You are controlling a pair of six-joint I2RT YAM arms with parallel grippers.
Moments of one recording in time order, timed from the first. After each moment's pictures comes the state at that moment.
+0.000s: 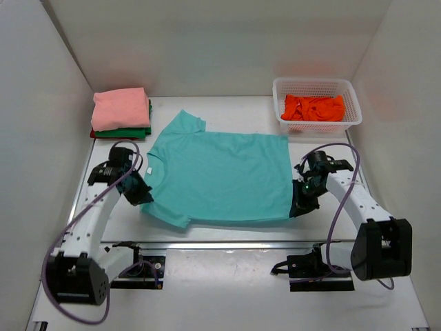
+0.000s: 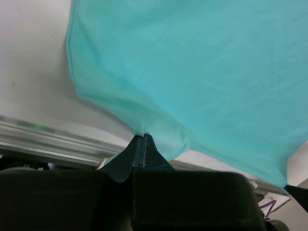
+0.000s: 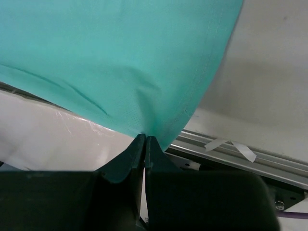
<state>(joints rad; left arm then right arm) -0.05 0.99 0.87 -1.06 0.09 -0.70 0.11 1.20 0.82 -1.07 -0.35 0.13</state>
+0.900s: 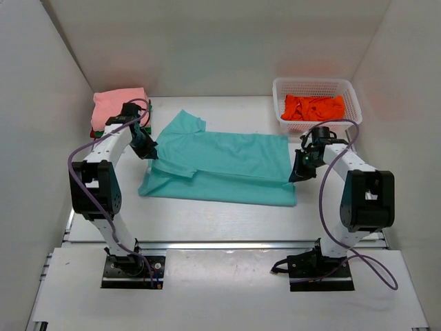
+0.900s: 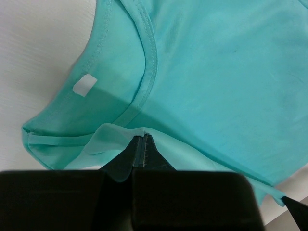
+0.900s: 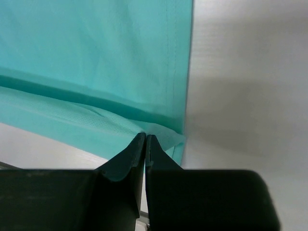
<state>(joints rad) -0.01 1.77 1.41 -0.84 0.08 -0.65 -0.02 1.62 1.05 -0.70 -0.33 0.14</state>
